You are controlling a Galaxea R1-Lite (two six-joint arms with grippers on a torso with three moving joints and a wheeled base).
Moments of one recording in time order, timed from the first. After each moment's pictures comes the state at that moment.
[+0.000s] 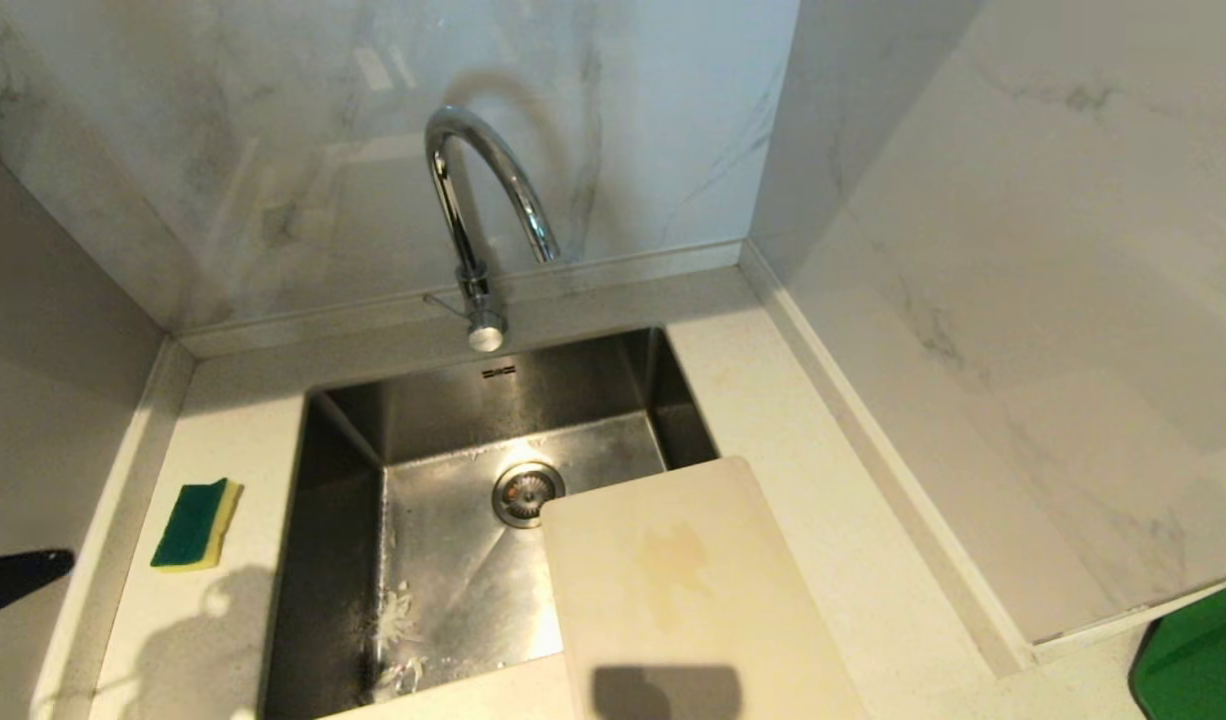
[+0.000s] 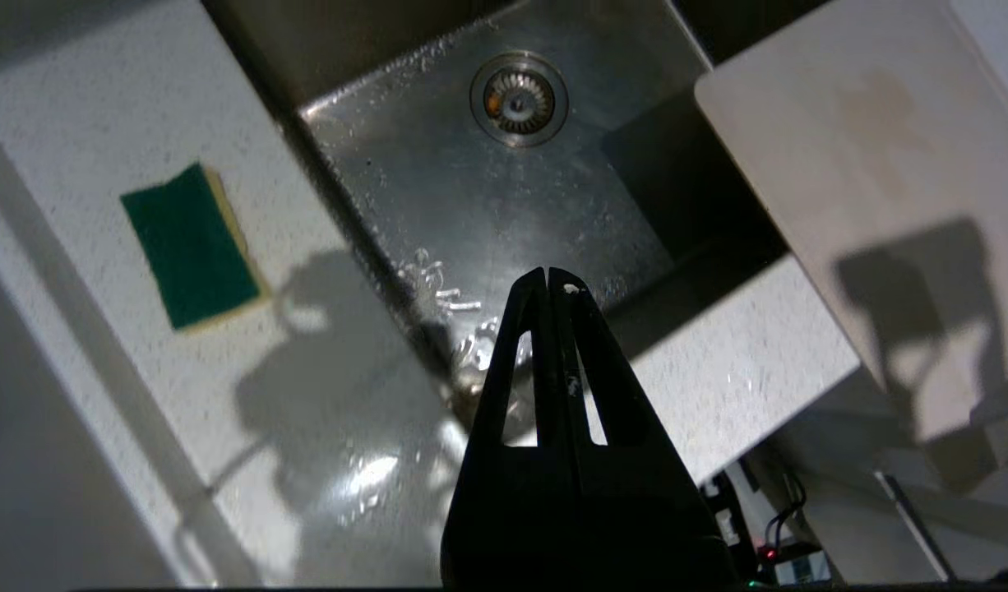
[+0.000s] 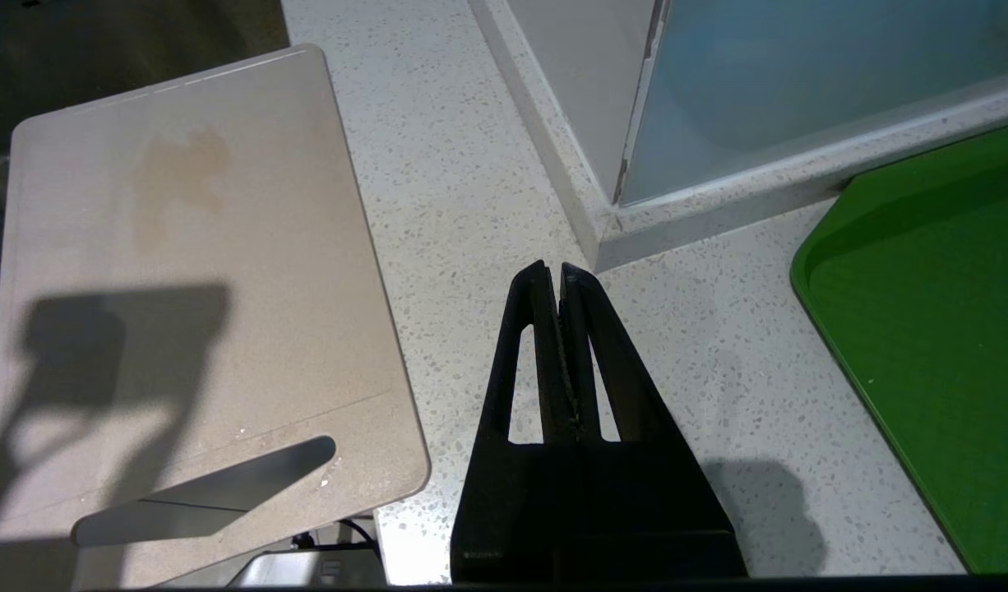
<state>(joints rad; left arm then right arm) -0.01 0.91 -0.60 0.07 -0.32 0.12 -0.01 0.00 0.00 0.00 -0.02 0.06</state>
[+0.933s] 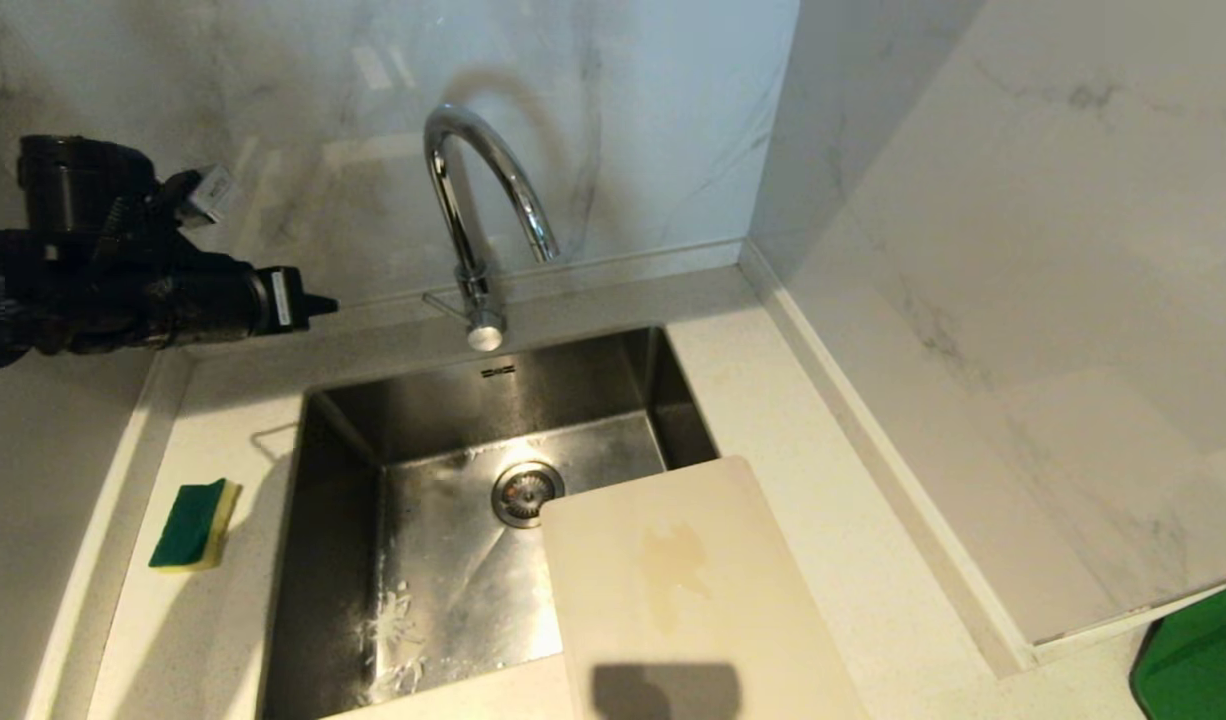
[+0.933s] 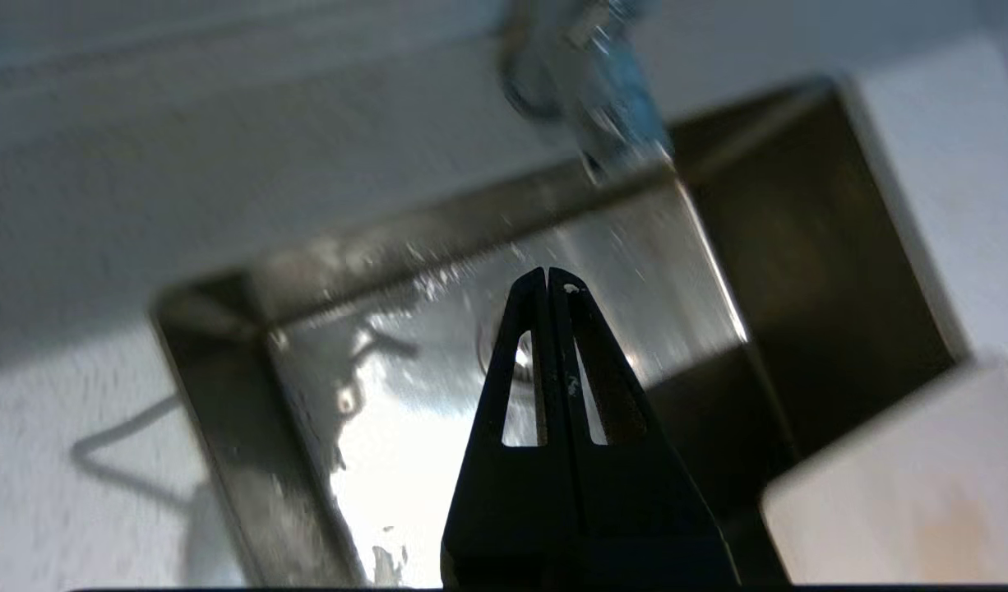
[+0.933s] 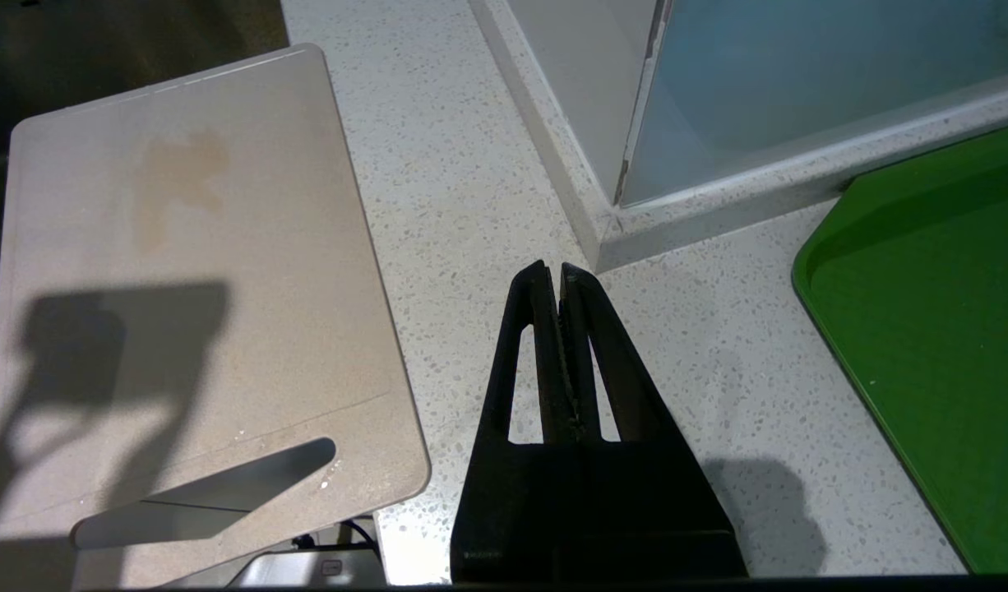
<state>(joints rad) -0.11 1.82 -1.44 -0.08 -0.19 -0.13 -0.01 0.00 0.00 0.00 -0.02 0.05</state>
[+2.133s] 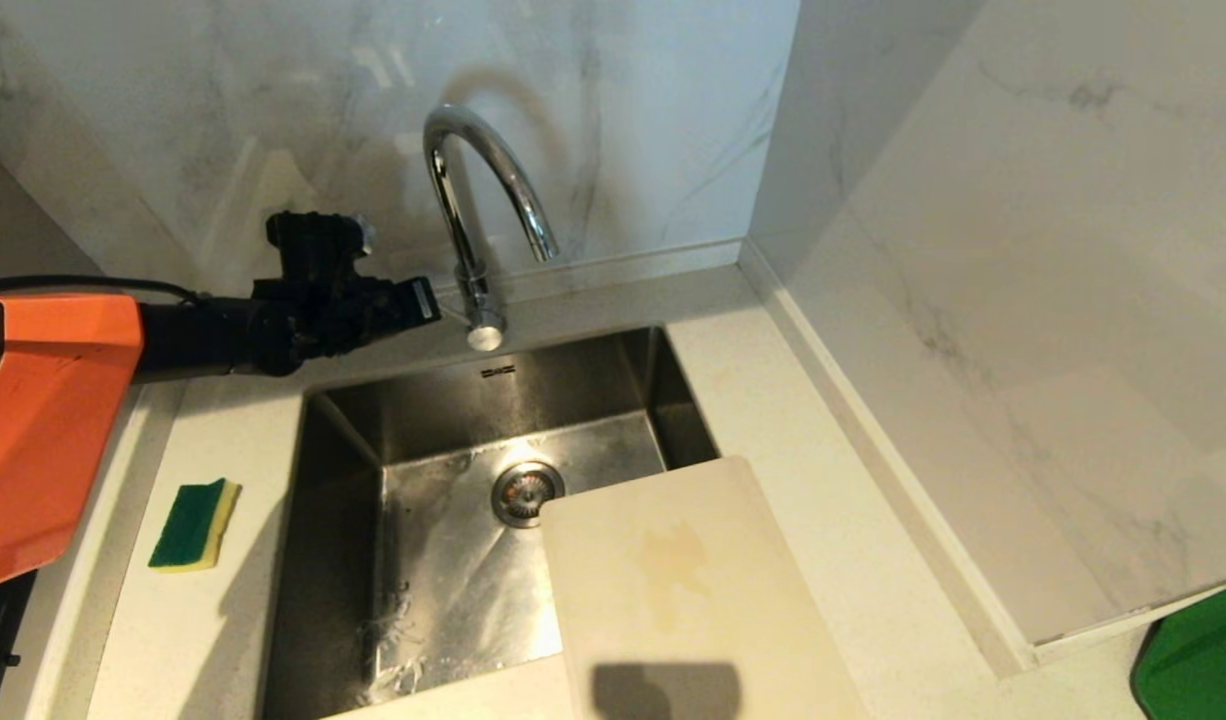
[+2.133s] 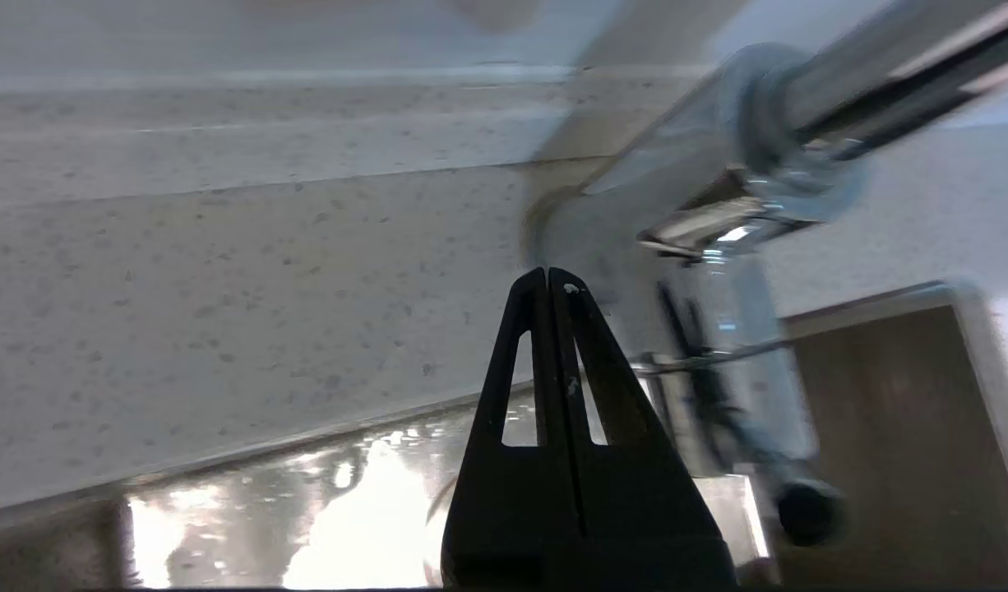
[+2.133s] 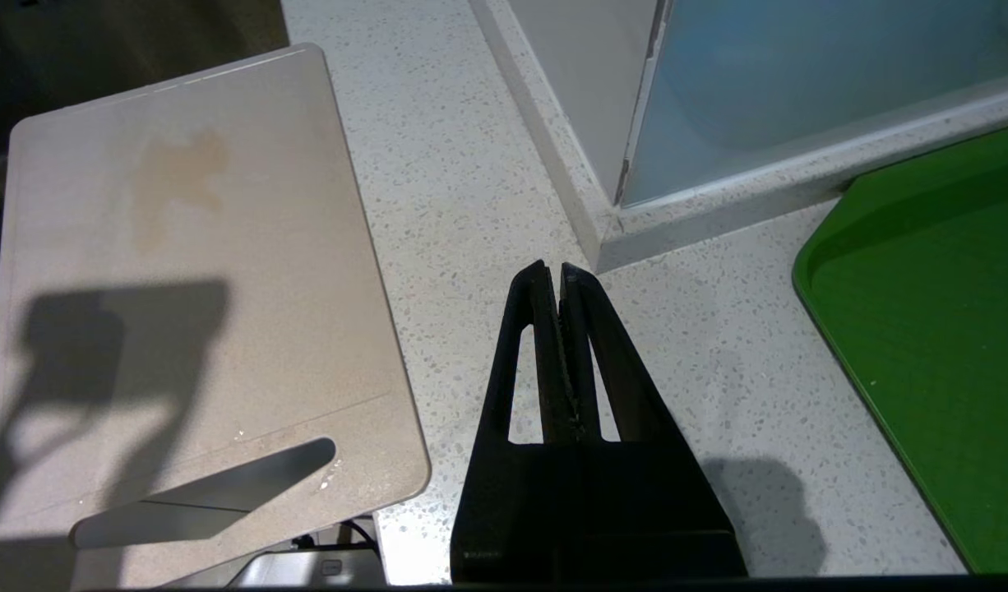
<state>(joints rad) -0.19 2.36 -2.01 -0.16 -0.02 -0.33 -0.01 0.00 0.00 0.00 -0.02 0.05</state>
